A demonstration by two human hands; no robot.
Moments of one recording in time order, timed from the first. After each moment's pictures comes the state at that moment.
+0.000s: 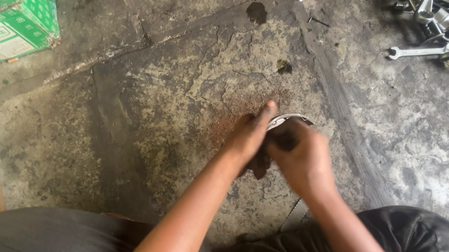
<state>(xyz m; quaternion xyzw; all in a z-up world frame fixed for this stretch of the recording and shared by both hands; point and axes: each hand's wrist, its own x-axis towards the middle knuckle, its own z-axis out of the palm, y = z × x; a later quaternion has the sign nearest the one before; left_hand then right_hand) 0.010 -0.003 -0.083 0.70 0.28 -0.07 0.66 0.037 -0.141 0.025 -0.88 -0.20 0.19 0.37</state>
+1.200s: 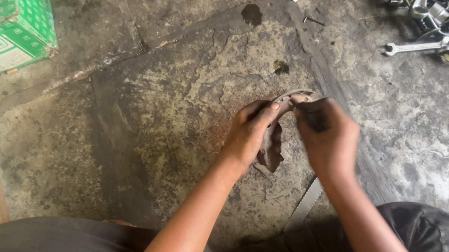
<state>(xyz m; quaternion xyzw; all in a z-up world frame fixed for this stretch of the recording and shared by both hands) 0.004 -0.011 -0.028 0.55 0.17 0.06 0.81 0.069 -0.156 0.002 -0.88 -0.17 0.00 0.45</state>
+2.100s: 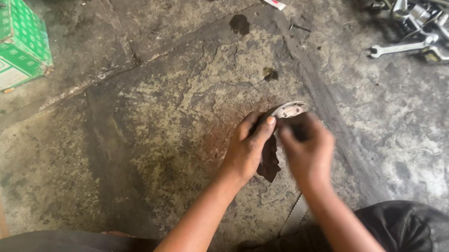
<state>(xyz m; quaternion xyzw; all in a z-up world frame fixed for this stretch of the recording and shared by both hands) 0.002 -0.028 -0.029 0.63 0.15 0.09 0.76 0.058 -0.157 -0.021 -0.84 -0.09 0.07 0.54</state>
